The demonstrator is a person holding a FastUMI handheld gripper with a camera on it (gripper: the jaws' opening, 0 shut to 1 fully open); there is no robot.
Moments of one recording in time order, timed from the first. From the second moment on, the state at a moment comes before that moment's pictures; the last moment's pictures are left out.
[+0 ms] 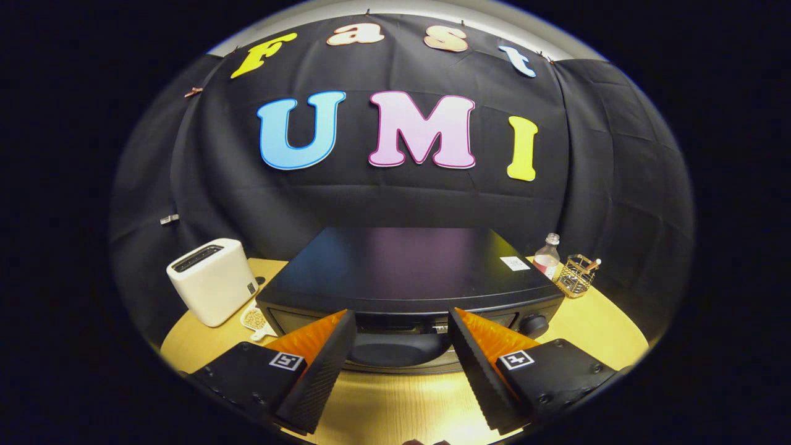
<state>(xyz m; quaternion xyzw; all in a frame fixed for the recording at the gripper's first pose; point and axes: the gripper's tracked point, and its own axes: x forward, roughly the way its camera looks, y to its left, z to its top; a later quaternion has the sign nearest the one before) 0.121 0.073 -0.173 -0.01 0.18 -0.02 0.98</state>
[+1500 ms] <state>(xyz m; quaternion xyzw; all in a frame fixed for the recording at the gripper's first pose) 0.019 0.080 -0.229 -0.01 0.32 0.00 0.95</state>
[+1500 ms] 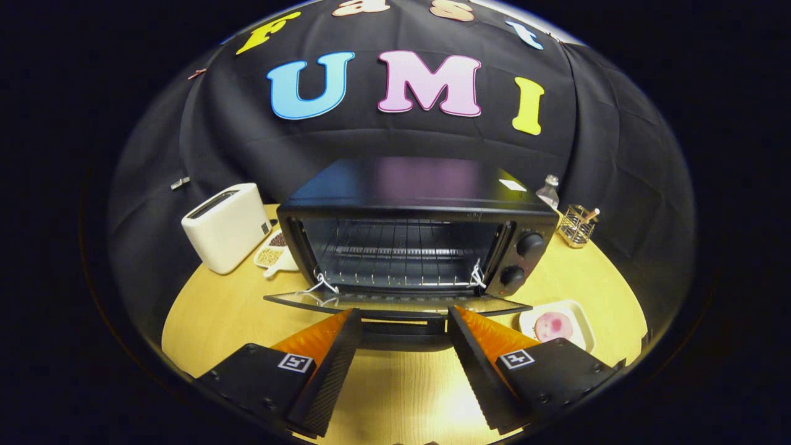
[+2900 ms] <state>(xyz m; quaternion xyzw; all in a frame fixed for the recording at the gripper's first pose) -0.035 -0.171 -0.251 0.16 0.44 0.03 0.88</state>
